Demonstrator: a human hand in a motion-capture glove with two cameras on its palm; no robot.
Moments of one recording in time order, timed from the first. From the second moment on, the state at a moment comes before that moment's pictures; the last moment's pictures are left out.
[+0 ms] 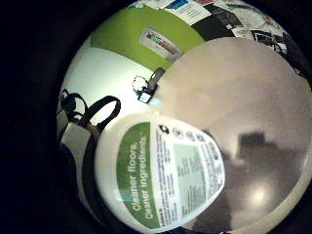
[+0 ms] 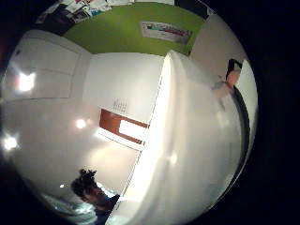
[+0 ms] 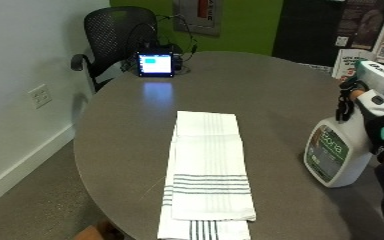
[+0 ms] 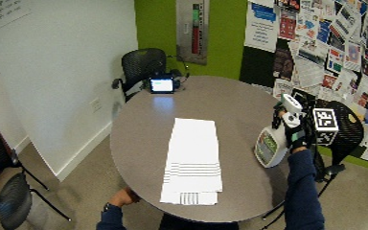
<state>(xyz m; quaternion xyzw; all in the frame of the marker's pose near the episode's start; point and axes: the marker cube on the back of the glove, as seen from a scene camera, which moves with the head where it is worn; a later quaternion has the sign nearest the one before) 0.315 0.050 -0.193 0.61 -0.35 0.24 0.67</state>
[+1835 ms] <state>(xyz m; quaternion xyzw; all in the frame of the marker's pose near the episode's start) 0.082 0.049 -0.153 0.12 -0.27 0.29 0.91</state>
